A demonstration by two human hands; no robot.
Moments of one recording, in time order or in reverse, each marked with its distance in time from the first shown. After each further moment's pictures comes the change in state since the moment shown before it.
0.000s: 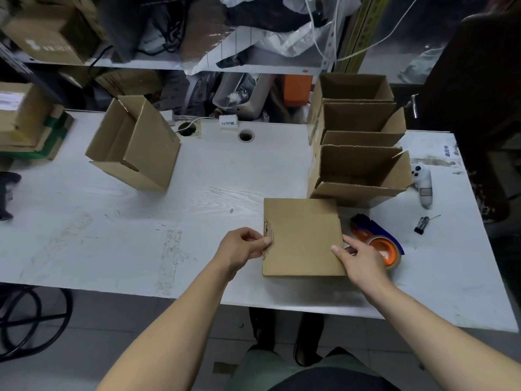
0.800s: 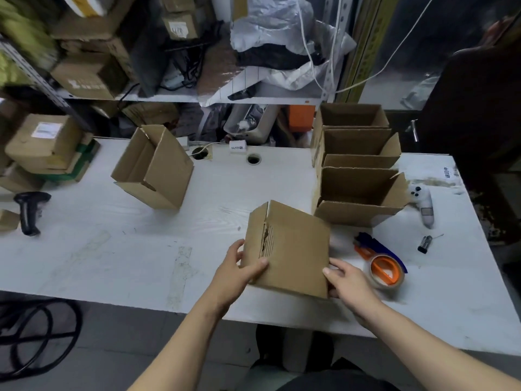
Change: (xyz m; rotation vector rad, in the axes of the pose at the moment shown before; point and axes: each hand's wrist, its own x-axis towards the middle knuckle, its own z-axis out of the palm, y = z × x) left_hand -0.086 0.024 -0.007 0.047 0.034 0.104; right_hand -0.012 -0.002 0.022 0.291 -0.246 0.053
